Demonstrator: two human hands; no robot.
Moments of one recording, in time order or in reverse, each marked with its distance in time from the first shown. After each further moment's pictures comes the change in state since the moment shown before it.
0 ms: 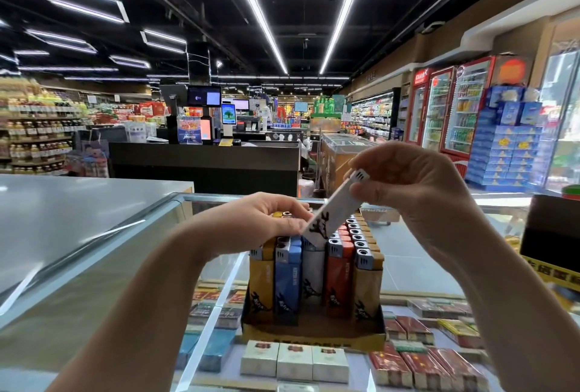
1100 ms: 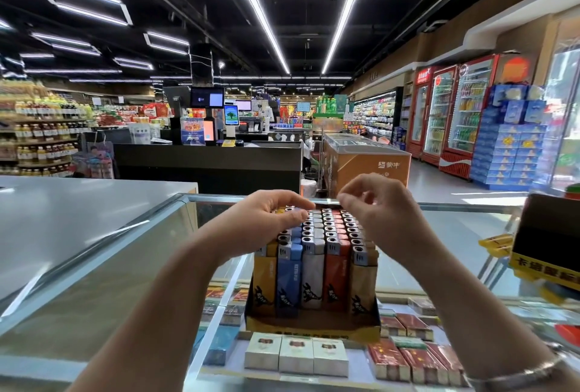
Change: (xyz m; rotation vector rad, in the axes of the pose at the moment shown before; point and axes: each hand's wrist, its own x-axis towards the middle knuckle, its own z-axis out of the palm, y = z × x) left_hand 0.004 -0.007 0.009 -0.040 0.169 0.097; right_hand 0.000 0.037 0.010 -0.687 0.114 0.049
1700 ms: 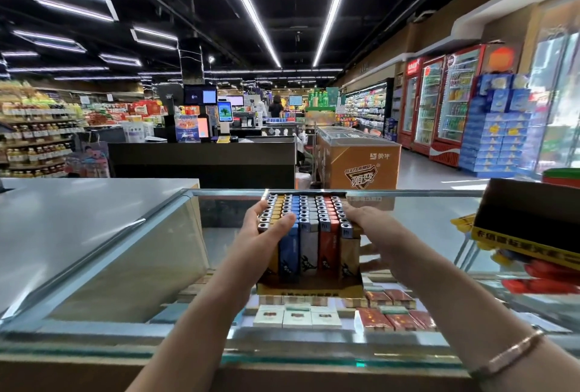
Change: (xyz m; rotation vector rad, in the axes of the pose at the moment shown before) left_hand -0.049 -0.015 0.044 -0.506 0.310 -0.221; right_hand -0.037 0.001 -0.005 0.410 -0.258 0.812
